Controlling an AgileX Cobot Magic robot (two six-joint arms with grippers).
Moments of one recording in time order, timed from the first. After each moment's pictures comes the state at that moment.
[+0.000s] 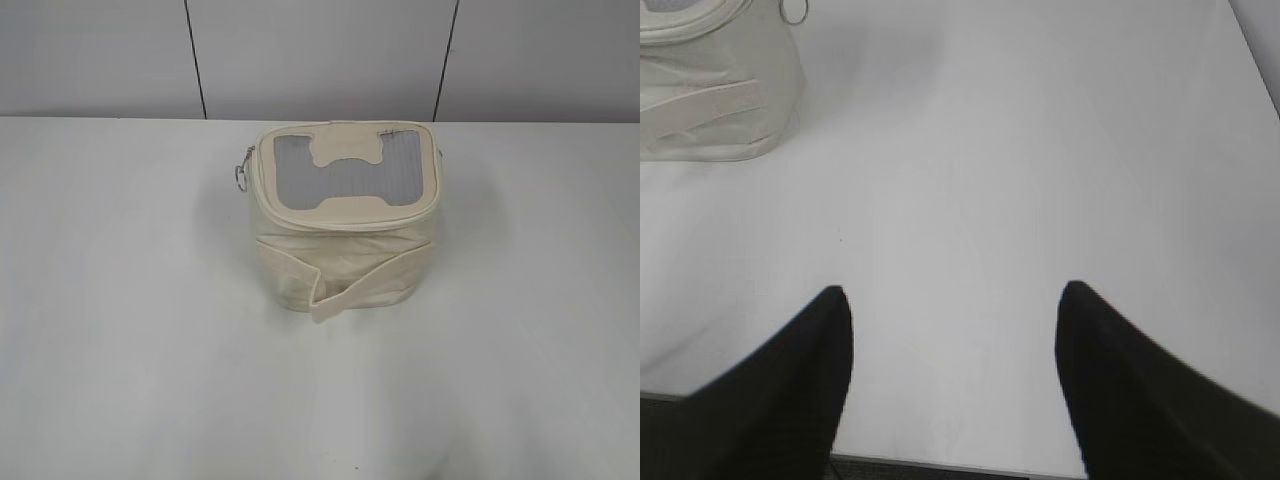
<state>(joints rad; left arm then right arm) -0.02 -0.01 -0.53 -0.02 1.05 -0.03 -0.02 -0.01 -0.50 0.11 1.05 -0.14</state>
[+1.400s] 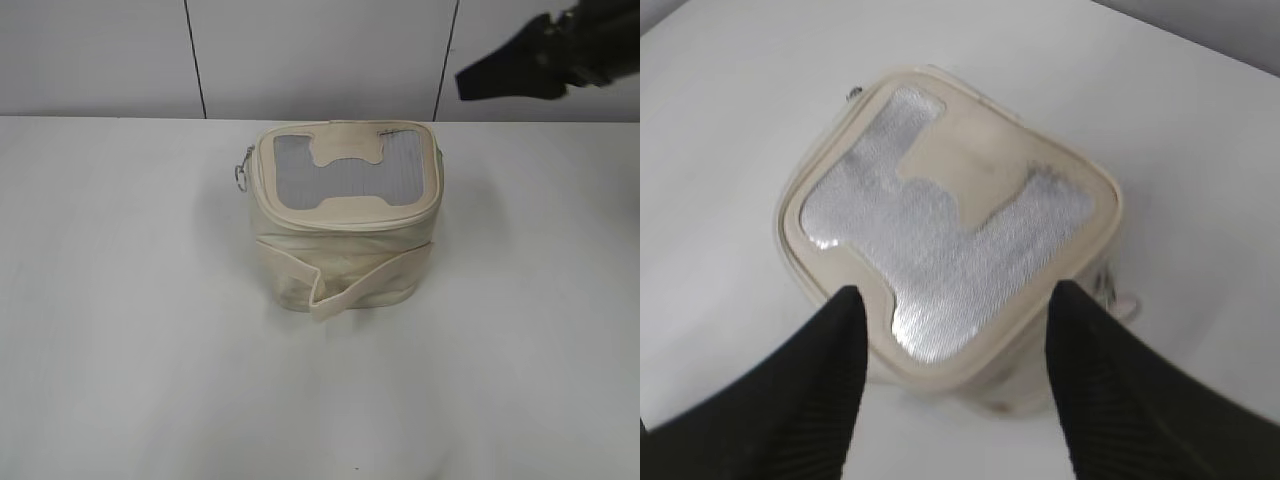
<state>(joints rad) -0.02 0.04 -0.53 -0.05 1.05 -0.03 0.06 1.51 -1.09 1.04 0.77 -1.18</state>
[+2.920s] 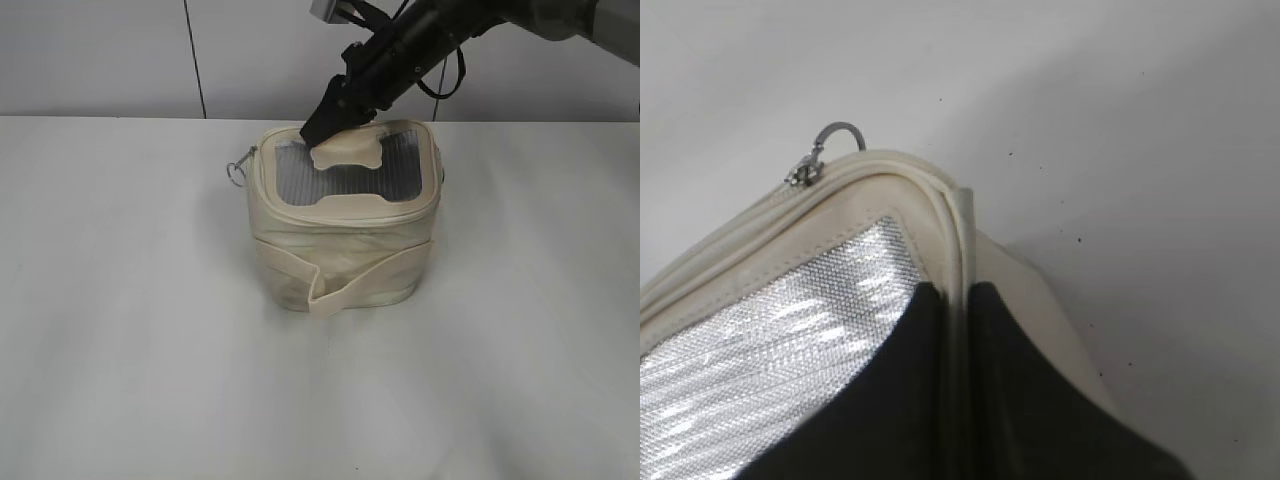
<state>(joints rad) -0.02 0.77 -0.58 -0.73 0.45 0.79 0.31 2.47 -2.26 0.79 1.22 -0.94</state>
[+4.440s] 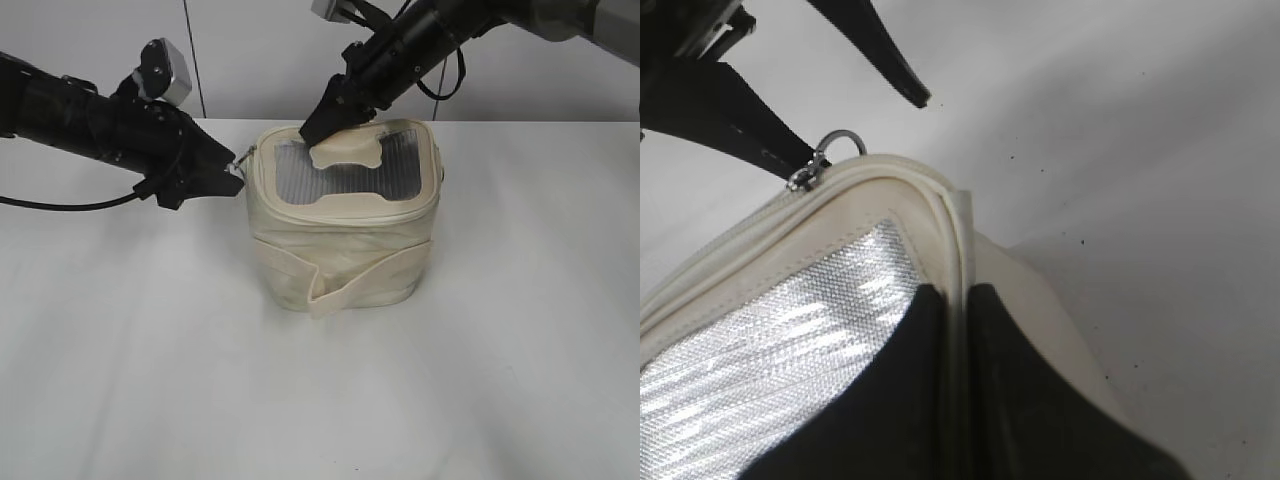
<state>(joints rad) -0.18 2.05 -1.28 -1.30 0.79 2.08 0.31 2.47 -2.26 0.81 1.22 -0.92</state>
